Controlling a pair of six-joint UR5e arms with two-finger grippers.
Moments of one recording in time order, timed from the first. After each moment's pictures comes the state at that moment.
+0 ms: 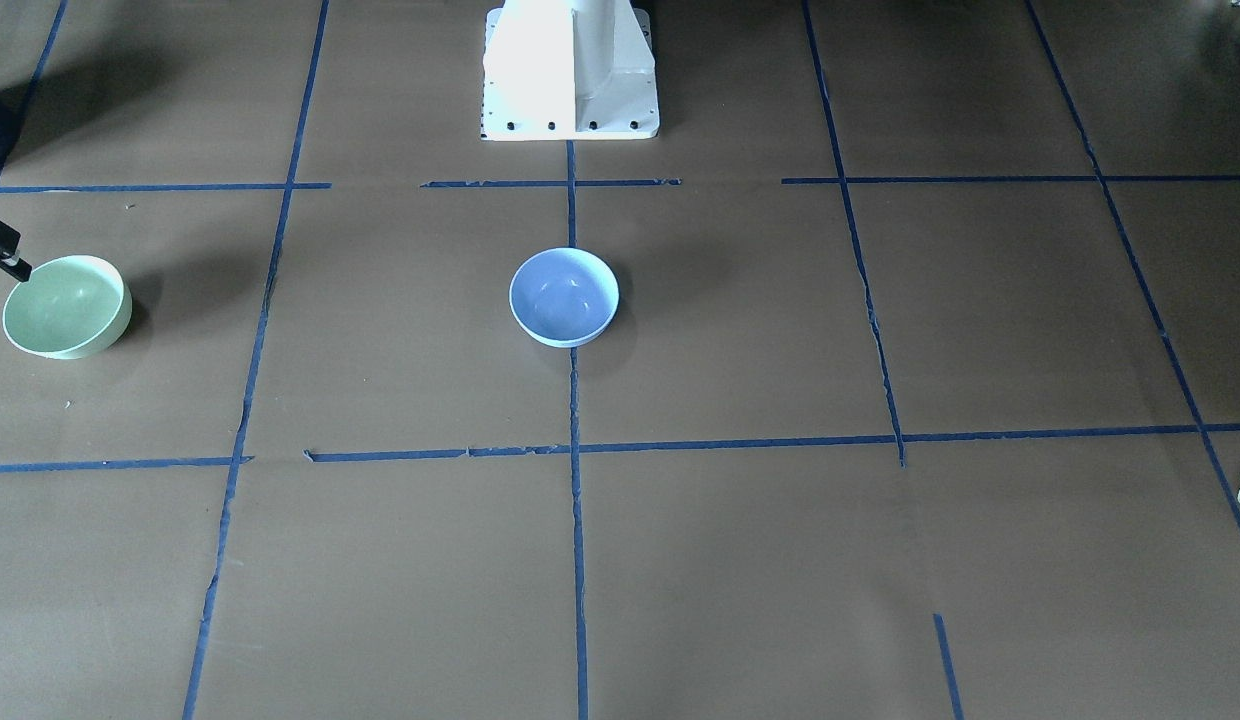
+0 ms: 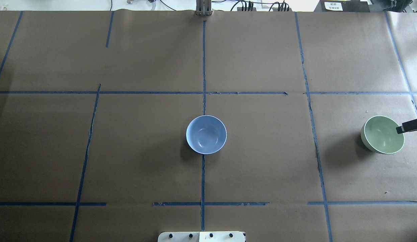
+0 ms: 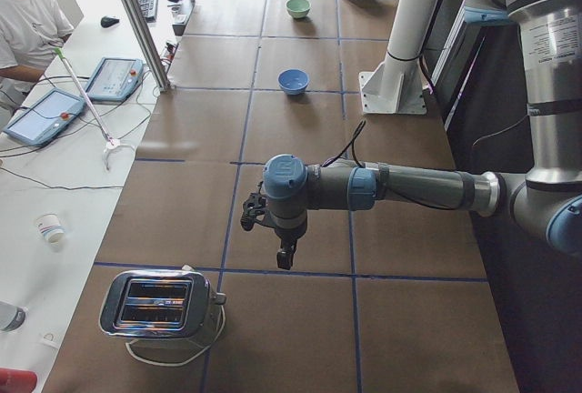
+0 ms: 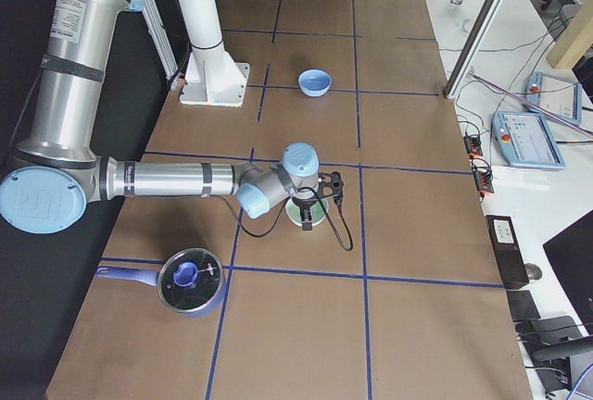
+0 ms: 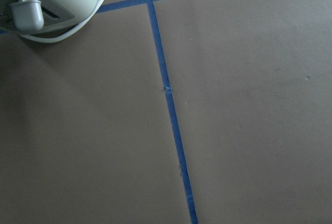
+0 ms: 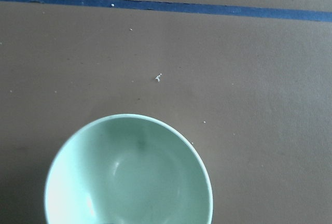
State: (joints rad) left arm -1.54 -1.35 -1.88 -1.47 -2.36 0.19; right arm 1.13 -1.82 1.70 -0.88 2.30 0.59
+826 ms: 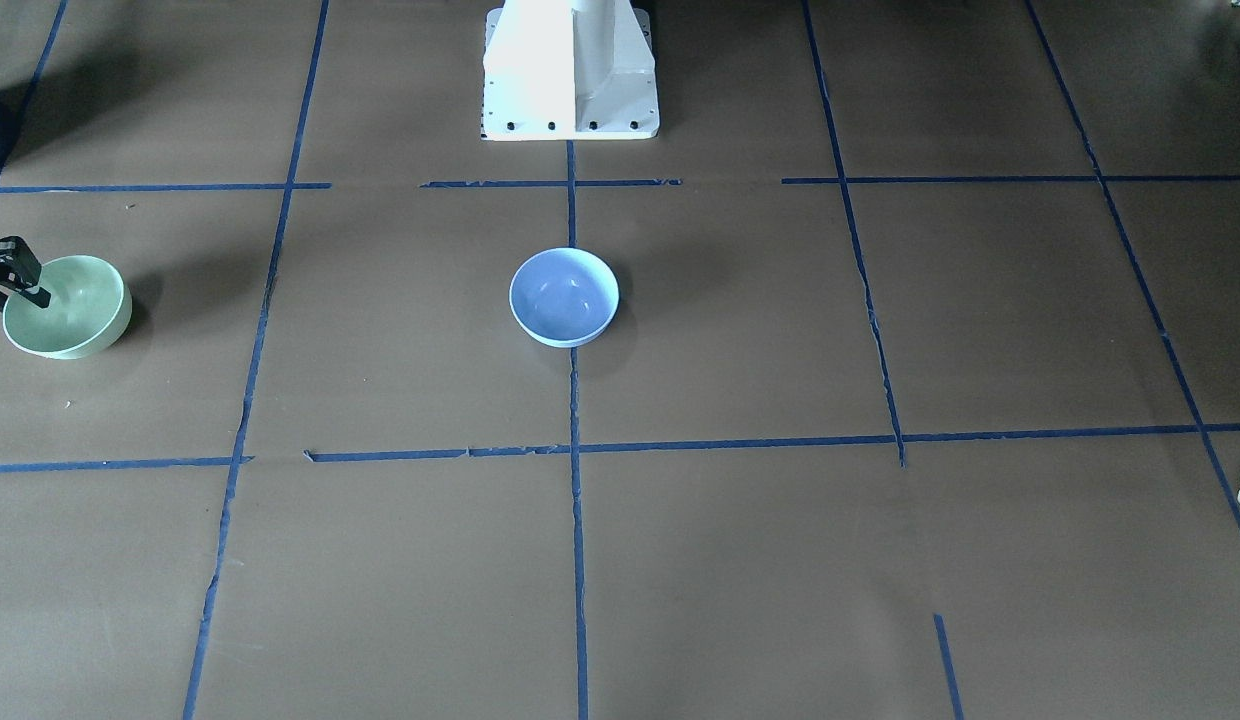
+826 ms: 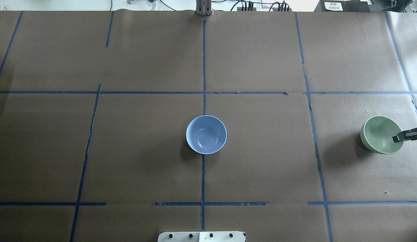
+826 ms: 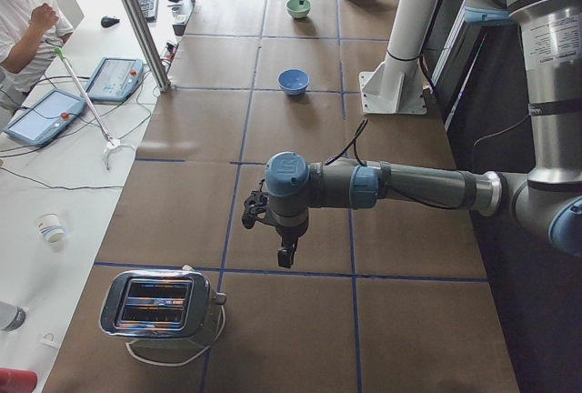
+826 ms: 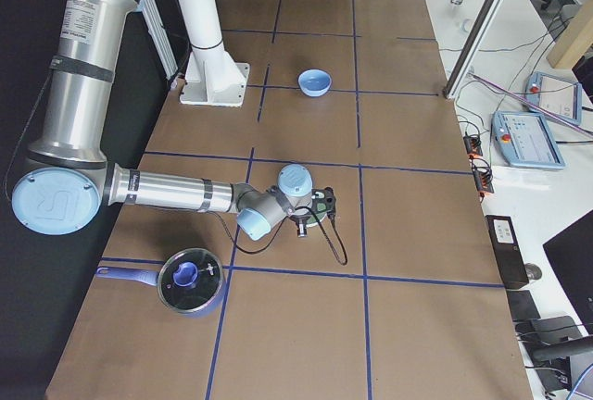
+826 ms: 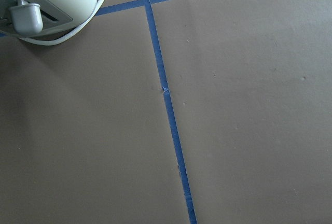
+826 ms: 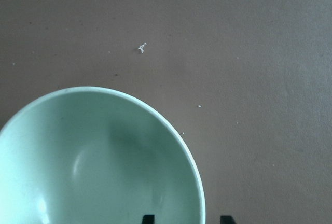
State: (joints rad) left arm -1.54 -1.34 -1.89 -1.48 -2.36 0.19; right arm 1.06 -1.80 1.60 -0.75 2.27 0.64
